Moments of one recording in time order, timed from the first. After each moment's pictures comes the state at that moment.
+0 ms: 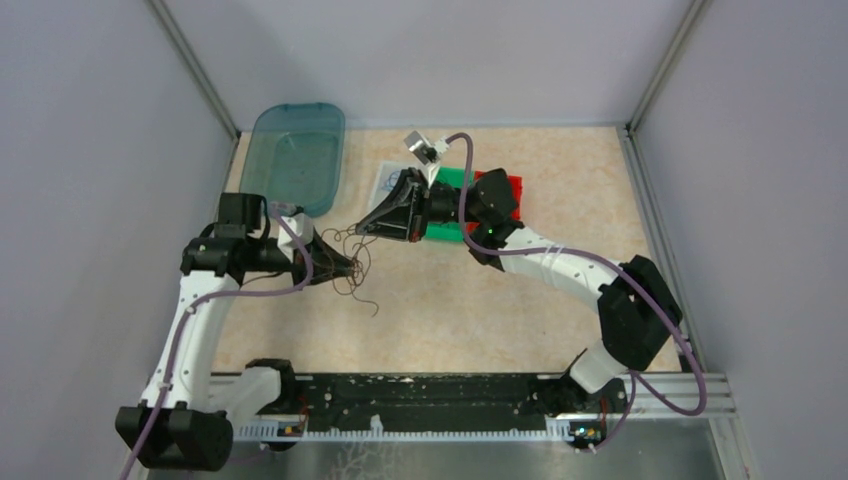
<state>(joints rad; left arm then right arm) -0.05 1.00 1.03 -1.02 1.34 0.99 0.80 1.54 1.12 0.96 -0.91 0.83</state>
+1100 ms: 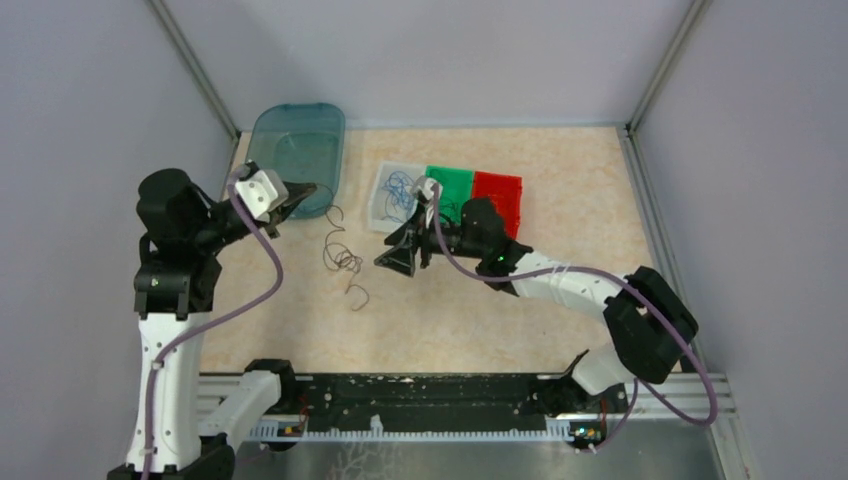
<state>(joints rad) -0.06 0.87 1.27 -0.53 0.84 0.56 0.79 1.45 0.86 0.55 -0.61 0.39</state>
